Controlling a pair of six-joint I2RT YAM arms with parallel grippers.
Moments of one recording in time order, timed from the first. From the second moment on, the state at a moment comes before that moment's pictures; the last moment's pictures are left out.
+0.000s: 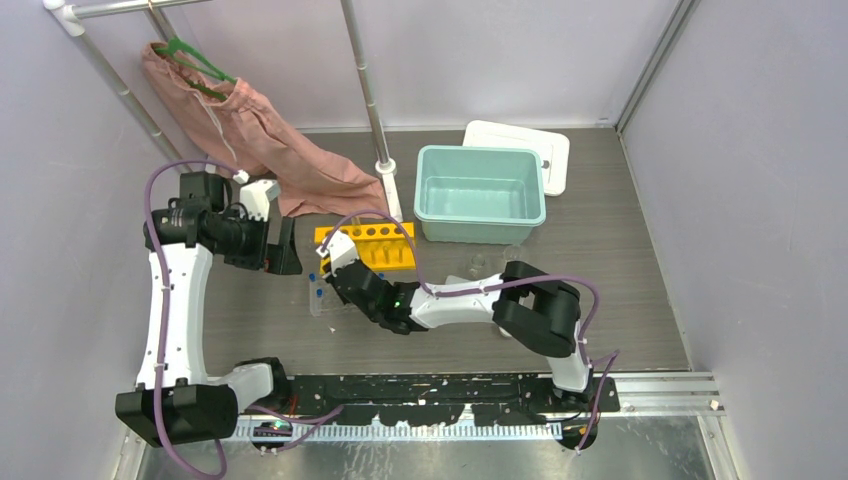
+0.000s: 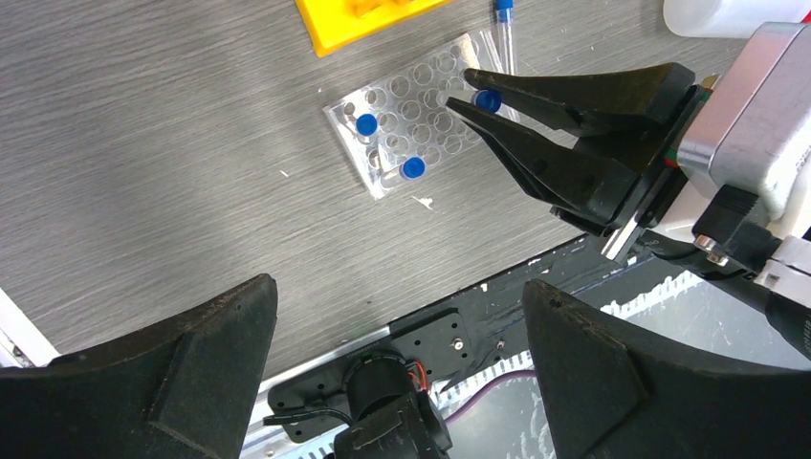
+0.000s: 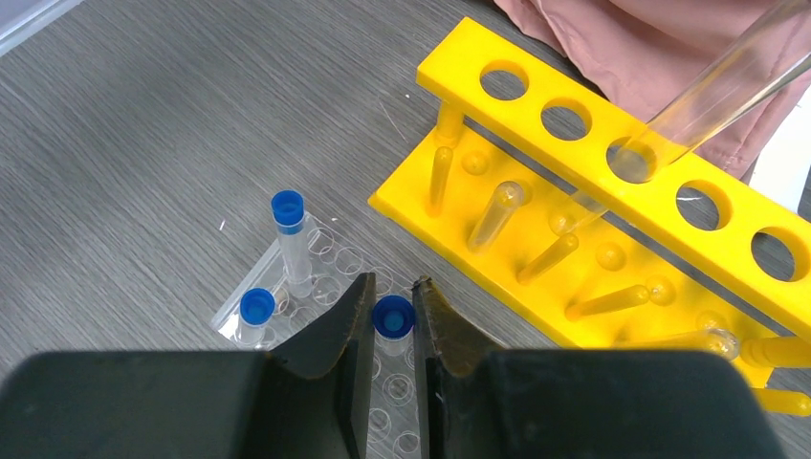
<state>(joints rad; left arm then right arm) 0.13 1.13 1.31 -1.33 0.44 0.29 1.25 1.95 1.23 0.35 0.50 0.18</state>
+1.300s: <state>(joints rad) 0.13 1.14 1.29 -1.31 0.43 0.29 1.26 2.02 1.22 0.40 0.52 0.20</state>
